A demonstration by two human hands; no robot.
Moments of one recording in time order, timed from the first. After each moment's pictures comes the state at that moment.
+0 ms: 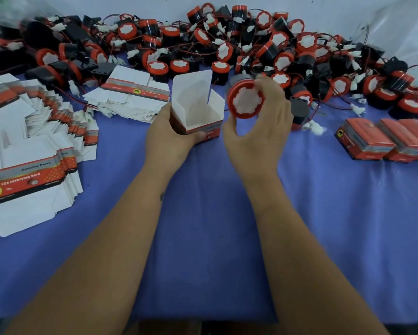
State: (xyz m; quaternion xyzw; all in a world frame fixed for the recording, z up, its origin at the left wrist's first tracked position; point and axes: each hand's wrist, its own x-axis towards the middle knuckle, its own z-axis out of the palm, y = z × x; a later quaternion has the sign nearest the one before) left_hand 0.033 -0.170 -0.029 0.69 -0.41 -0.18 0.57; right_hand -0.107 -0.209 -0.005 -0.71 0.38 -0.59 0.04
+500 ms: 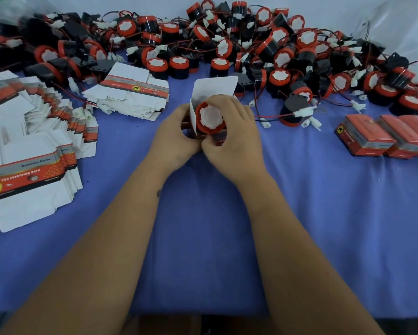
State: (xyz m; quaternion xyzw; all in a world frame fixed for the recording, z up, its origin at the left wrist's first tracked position) left_hand 0.029 -0.168 -0.027 0.63 -0.50 -0.25 0.54; right_hand -0.102 -0.208 -0.013 -0.83 0.31 -0.43 0.16
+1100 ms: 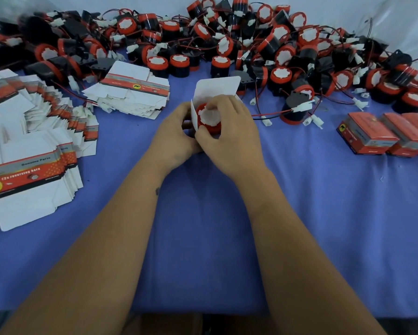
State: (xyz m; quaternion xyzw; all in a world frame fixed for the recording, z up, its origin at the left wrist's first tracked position) left_hand 0.033 -0.167 -0.028 0.62 -0.51 -0.29 0.53; right_hand -0.094 -0.208 -0.010 -0.83 0.35 -0.40 0.16
